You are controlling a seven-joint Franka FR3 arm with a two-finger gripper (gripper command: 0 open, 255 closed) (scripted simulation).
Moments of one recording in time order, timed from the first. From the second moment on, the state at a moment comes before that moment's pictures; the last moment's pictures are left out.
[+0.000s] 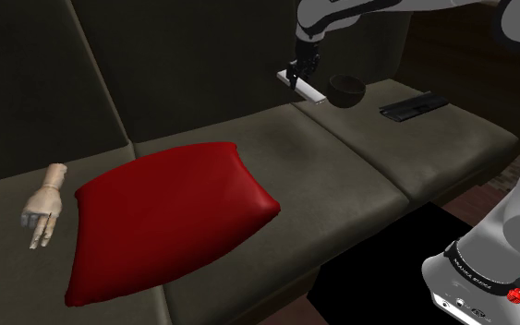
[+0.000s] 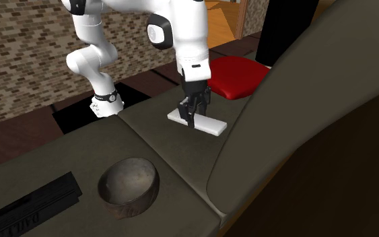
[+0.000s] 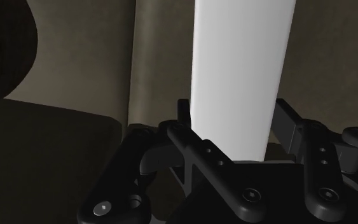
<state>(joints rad) -0.01 0.31 -0.06 -1.59 -0.01 2.04 -0.08</state>
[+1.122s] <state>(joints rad) -0.08 0.31 -0.09 -1.42 0.01 1.87 -0.17</state>
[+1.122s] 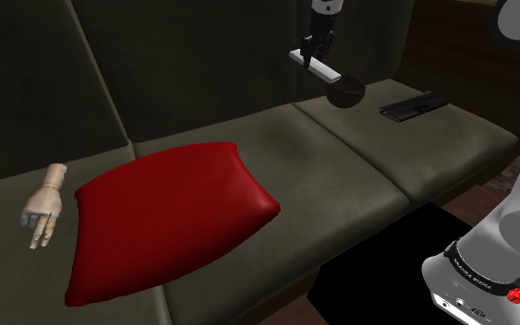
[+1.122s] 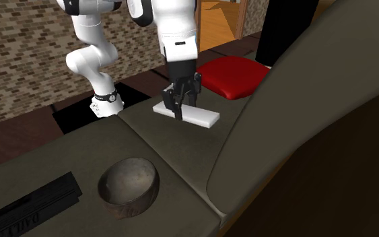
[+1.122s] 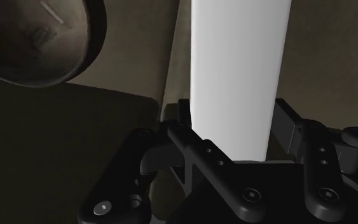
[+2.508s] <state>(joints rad) -0.34 0.50 -0.16 -1.20 0.11 1.83 -0.51</state>
